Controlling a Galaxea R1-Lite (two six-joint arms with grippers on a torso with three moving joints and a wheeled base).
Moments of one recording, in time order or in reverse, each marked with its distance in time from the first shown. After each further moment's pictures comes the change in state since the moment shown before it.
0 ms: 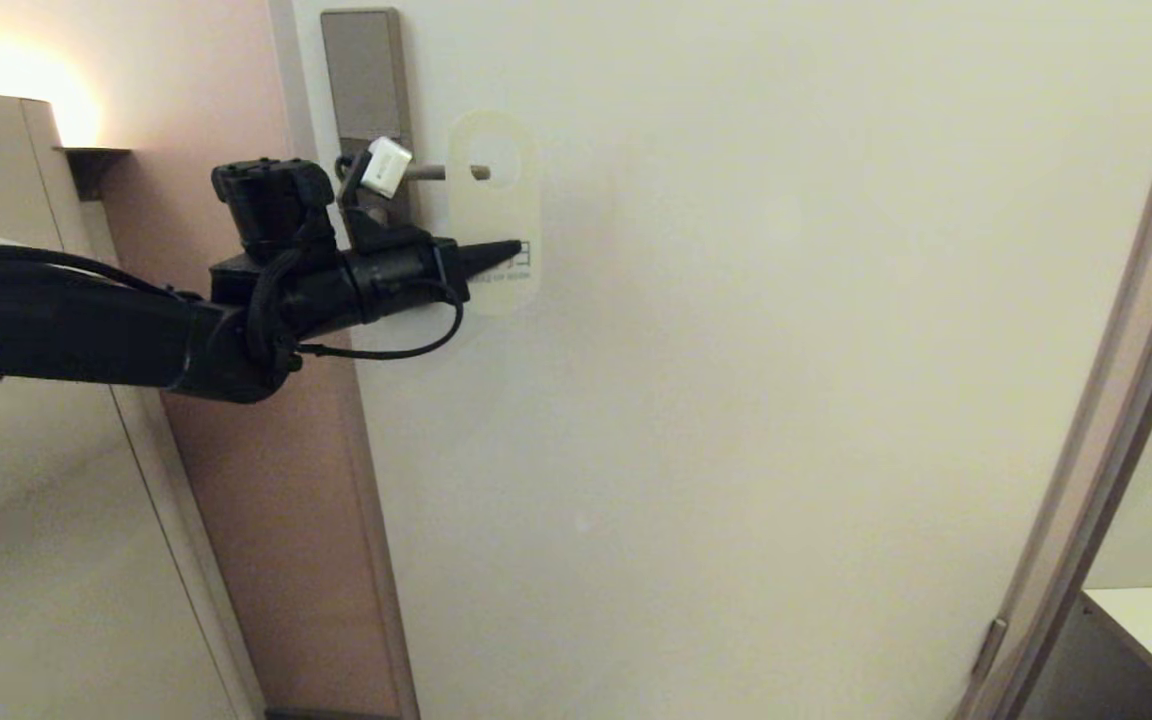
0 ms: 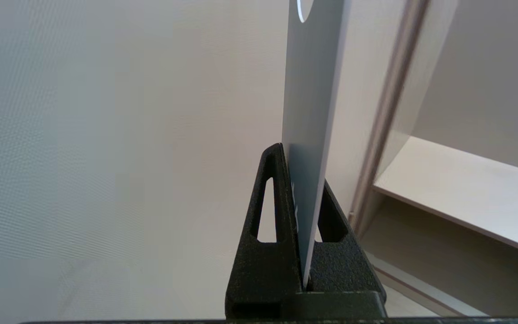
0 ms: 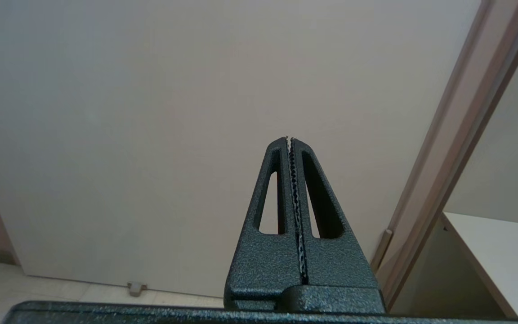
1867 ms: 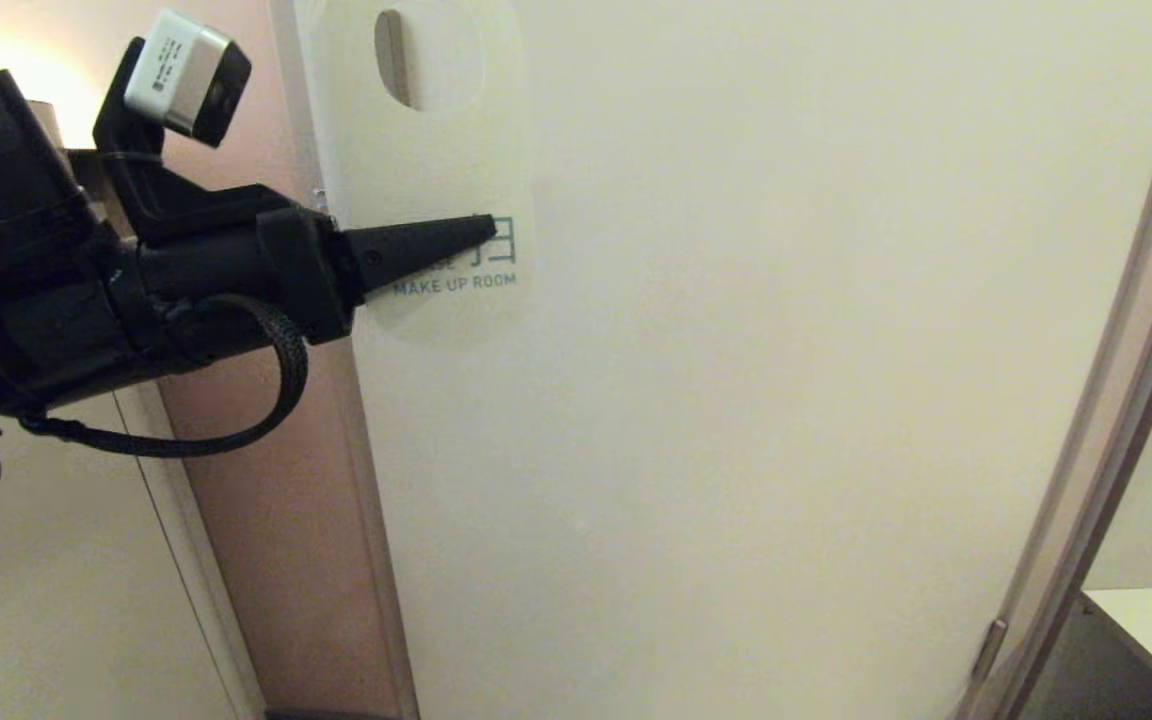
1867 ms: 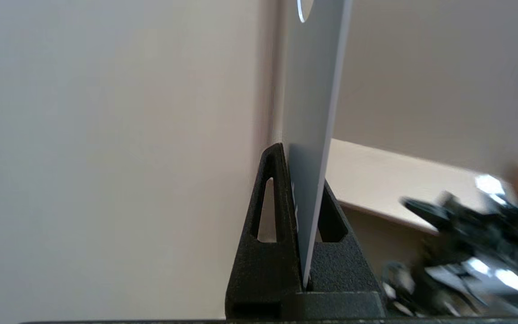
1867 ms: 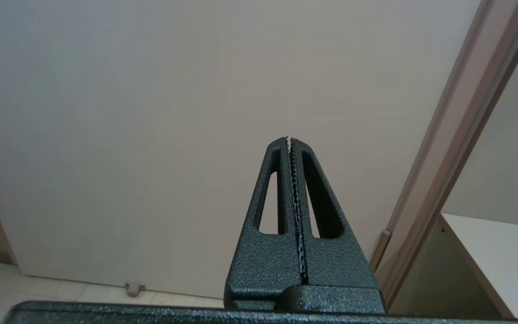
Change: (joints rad) left arm -0.130 -0.520 0.433 -0.001 -0.052 -0.099; right arm 0.001 0.000 0.000 -0.002 0.000 -0.008
